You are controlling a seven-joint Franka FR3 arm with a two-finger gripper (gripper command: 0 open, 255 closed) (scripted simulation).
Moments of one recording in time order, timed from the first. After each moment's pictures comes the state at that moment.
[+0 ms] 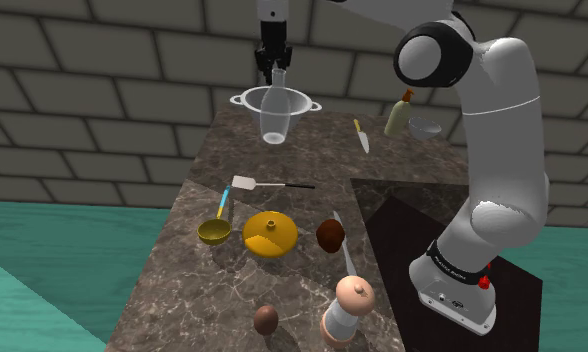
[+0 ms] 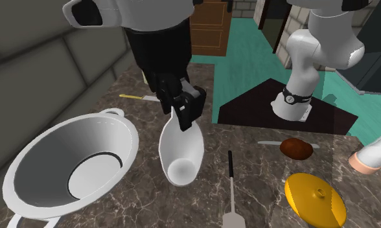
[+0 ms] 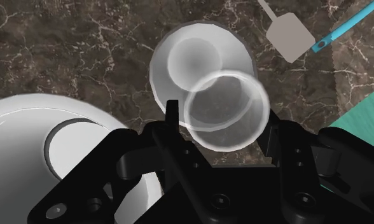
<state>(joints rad) -0.01 0.60 0.02 -0.93 -0.02 1.43 0.00</state>
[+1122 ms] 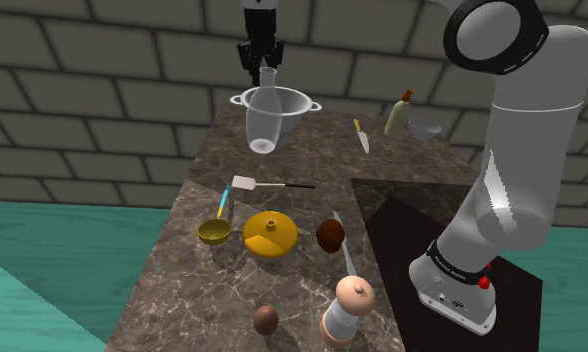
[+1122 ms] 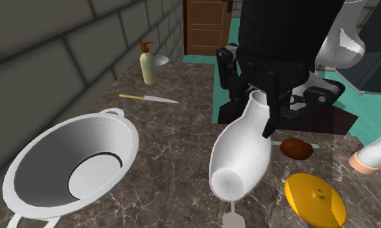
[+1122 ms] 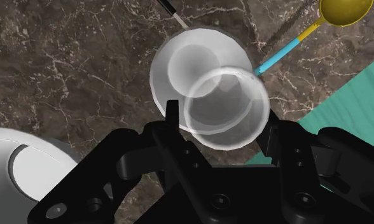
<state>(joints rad) 0.12 0.36 0.07 -1.22 -0.02 1.47 0.18</state>
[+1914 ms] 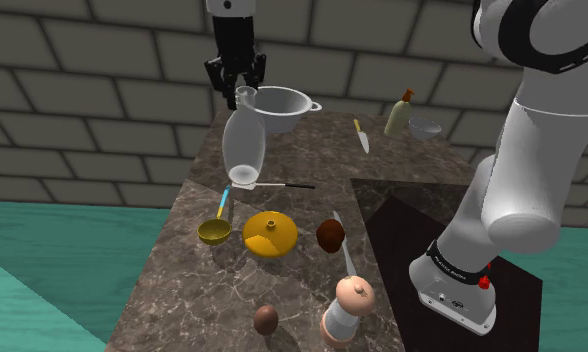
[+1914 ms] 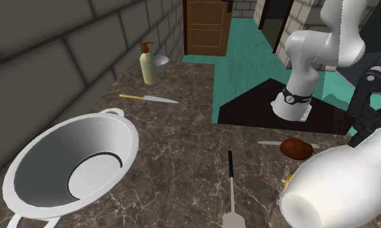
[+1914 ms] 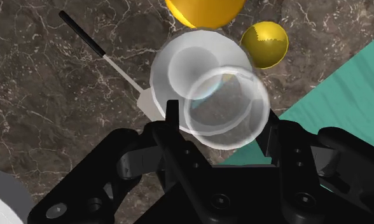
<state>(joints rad) 0.27 0.22 0.16 -1.43 0.00 1.54 0.43</state>
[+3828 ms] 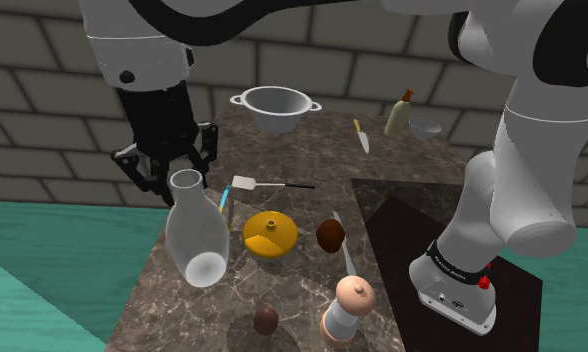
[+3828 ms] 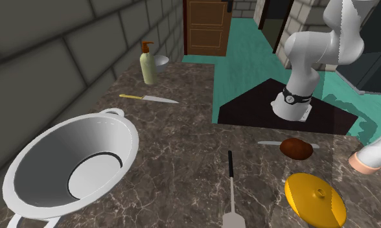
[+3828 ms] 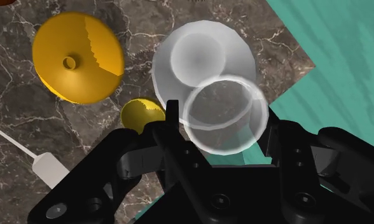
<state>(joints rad) 0.54 0.29 0.33 -1.47 -0.02 1.66 0.86</state>
